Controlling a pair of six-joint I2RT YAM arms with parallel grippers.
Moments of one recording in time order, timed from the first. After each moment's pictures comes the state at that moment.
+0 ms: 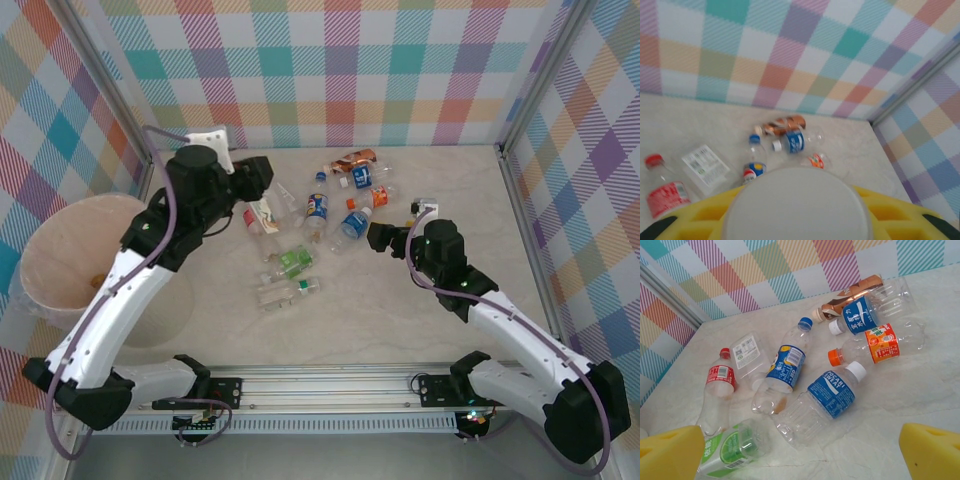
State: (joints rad) left arm -0.53 1.18 1.52 -0.63 -0.16 -0.49; right arm 0.52 0.98 0.65 -0.01 0.05 0.46
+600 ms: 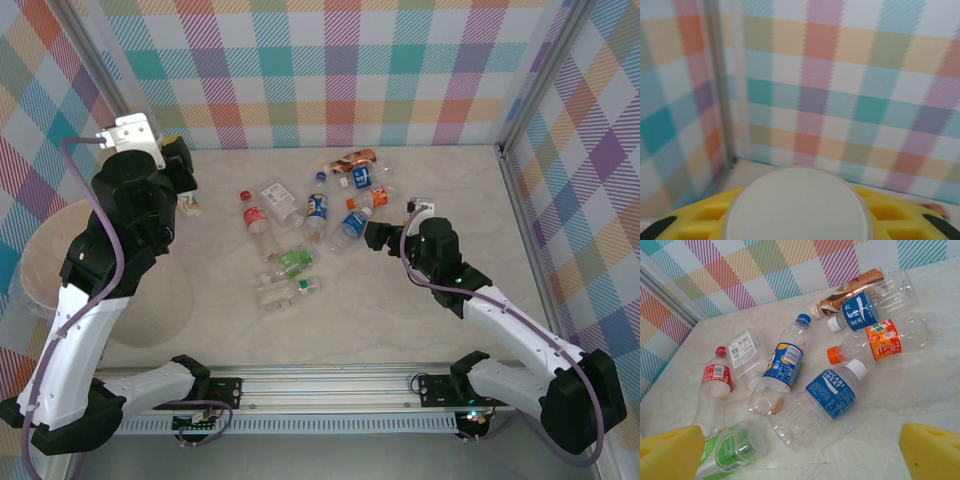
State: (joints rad) left arm -0.50 1.08 1.68 -0.73 -0.76 -0.17; right arm 0.52 1.04 0.65 0.03 0.05 0.47
